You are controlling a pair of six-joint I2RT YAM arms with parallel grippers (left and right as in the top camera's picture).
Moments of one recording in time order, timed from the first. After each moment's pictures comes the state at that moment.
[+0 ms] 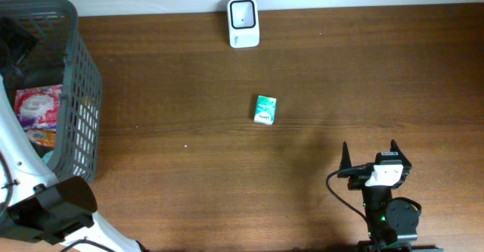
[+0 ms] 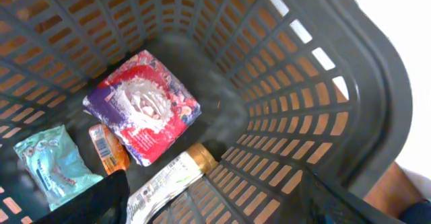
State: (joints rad) left arm 0.45 1.95 2.36 -1.34 -0.07 -0.48; right arm 0.00 0.01 0.01 -0.07 0.05 -0.09
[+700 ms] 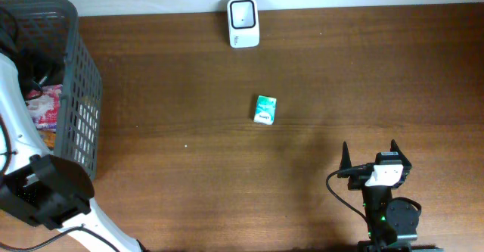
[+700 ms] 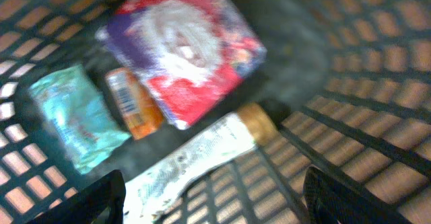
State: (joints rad) left arm 0.45 2.06 2.22 -1.42 -0.15 -0.52; right arm 0.00 0.01 0.01 -0.07 0.05 -0.09
